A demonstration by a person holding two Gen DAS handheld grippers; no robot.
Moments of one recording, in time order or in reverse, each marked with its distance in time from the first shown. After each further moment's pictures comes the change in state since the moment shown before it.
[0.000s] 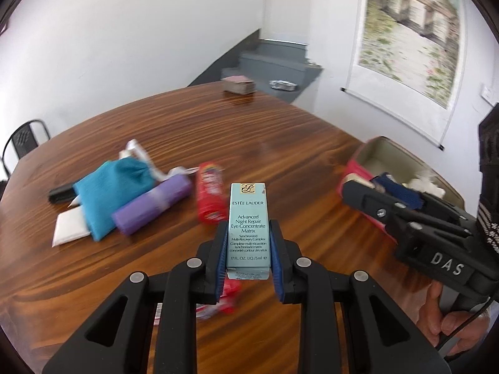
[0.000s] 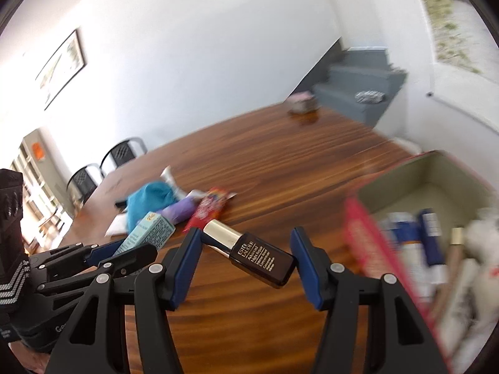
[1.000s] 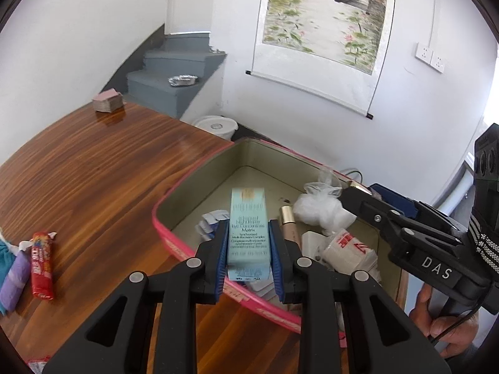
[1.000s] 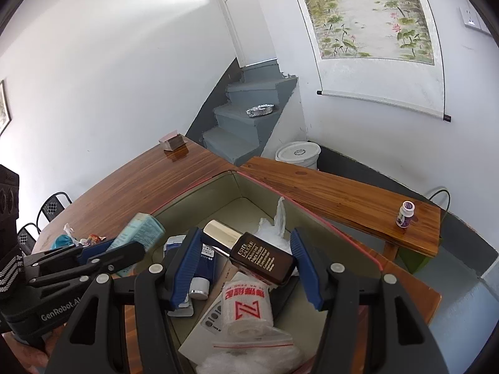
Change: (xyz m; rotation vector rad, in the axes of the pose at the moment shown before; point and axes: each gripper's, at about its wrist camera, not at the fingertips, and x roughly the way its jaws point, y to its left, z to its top) left arm 0.057 -0.177 0.046 0.190 0.067 -0.310; right arm -0.083 -0.158 0.007 0.222 -0.065 -0.309
